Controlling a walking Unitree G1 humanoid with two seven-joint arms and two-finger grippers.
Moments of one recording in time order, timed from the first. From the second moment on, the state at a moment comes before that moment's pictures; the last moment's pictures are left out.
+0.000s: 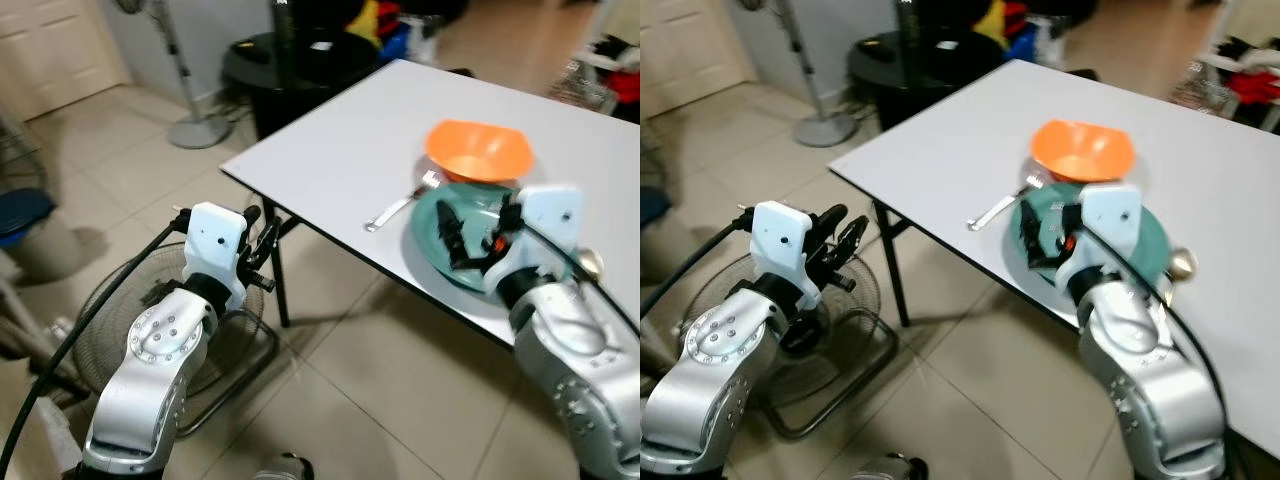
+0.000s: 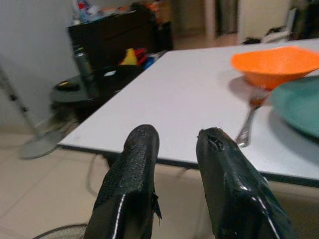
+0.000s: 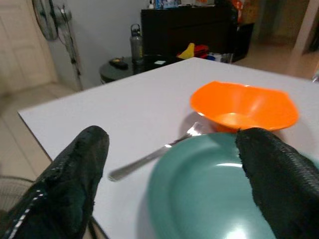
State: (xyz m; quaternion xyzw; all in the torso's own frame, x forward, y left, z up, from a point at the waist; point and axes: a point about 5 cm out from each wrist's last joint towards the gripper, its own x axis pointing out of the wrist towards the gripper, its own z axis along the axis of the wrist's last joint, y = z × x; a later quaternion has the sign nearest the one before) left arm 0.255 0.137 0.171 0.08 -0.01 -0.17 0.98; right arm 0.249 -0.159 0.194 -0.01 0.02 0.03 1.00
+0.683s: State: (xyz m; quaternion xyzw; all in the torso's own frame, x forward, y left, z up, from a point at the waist) left arm 0.255 0.154 0.167 0.06 0.00 -0.09 0.99; right arm 0.249 -0.142 0.175 0.03 0.02 0.13 0.99
